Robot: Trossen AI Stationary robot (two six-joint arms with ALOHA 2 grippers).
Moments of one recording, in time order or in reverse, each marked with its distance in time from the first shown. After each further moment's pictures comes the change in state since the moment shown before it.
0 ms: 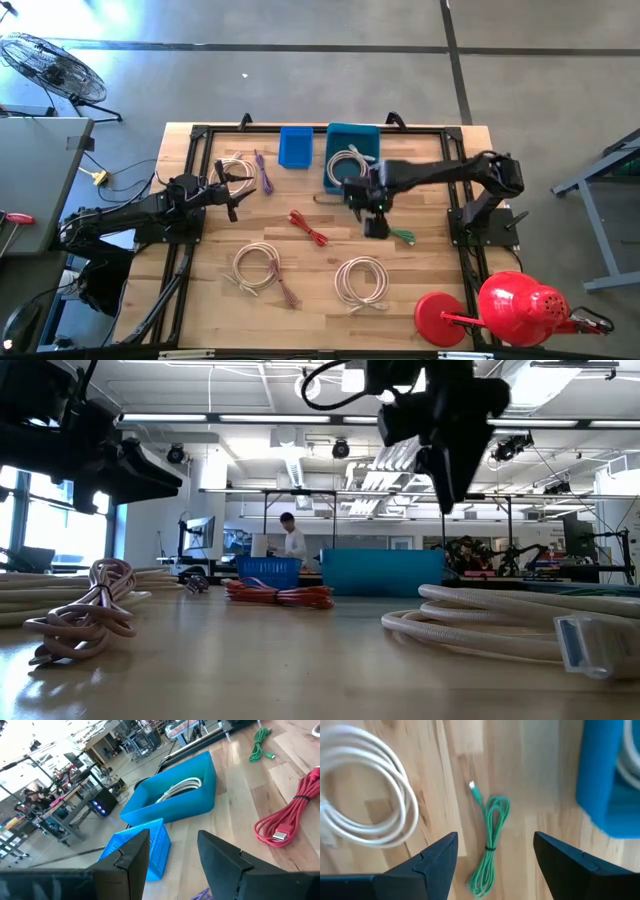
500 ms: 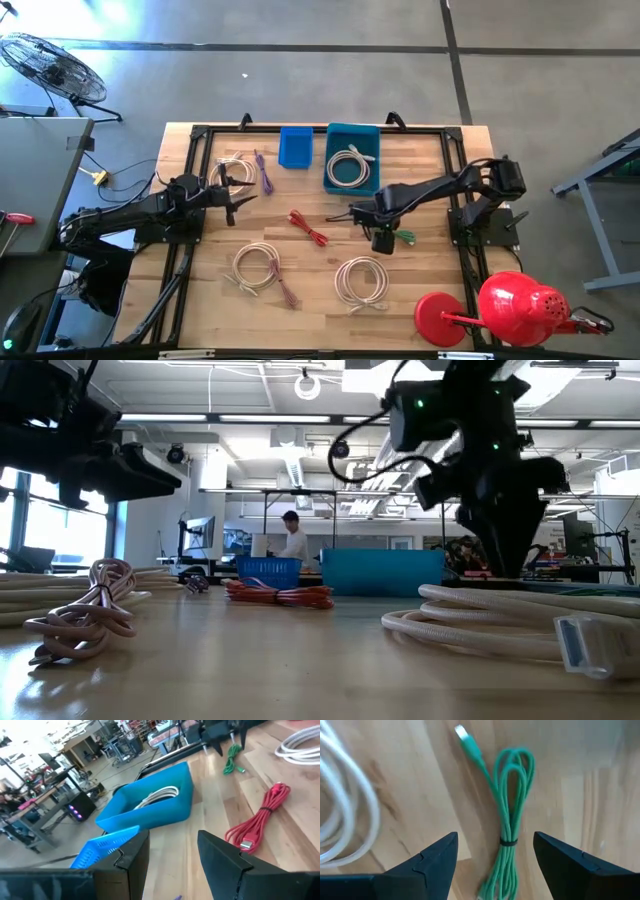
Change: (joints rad) left arm 0.000 0.000 0.000 -0.018 0.108 -0.083; right arm 0.084 0.000 -0.328 0.225 0.031 0.211
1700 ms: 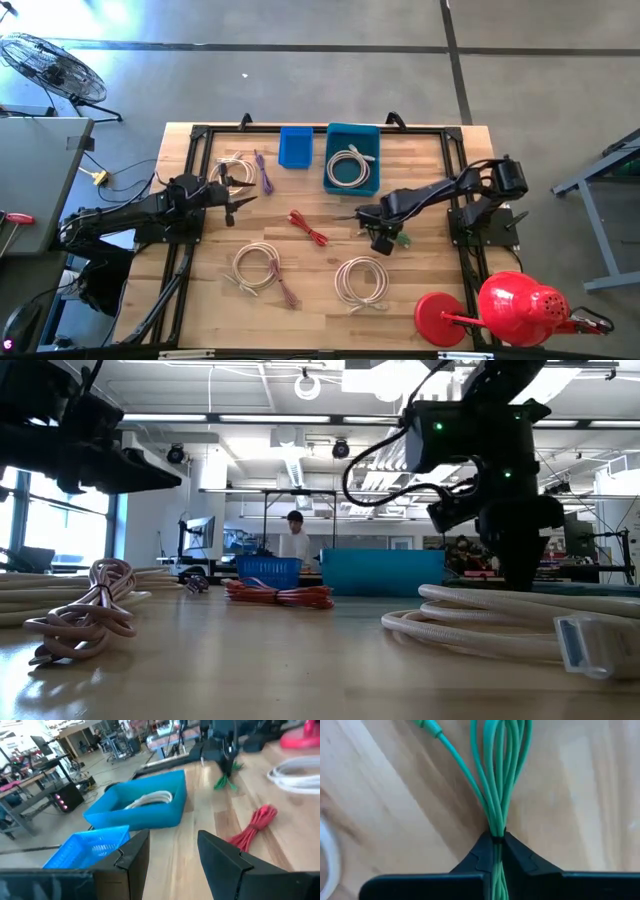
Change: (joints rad) left arm 0.000 0.000 0.000 0.029 0.036 -0.165; right arm -0.005 0.002 -0.132 0.179 0.050 0.196
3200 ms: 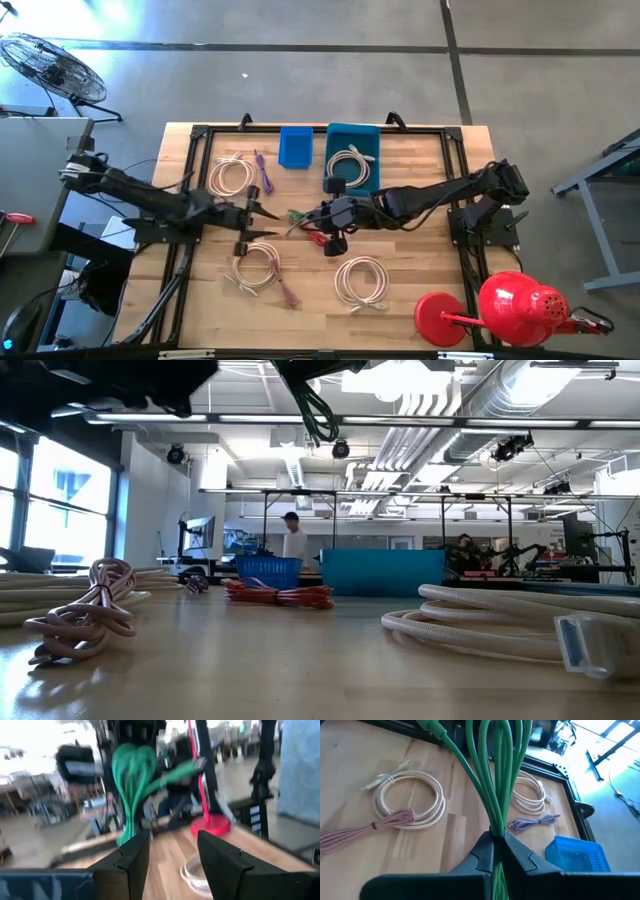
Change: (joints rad) left arm -0.497 0.800 0.244 0.803 -0.081 -0.070; right arm 0.164 0.000 0.563 0.400 0.325 -0.673
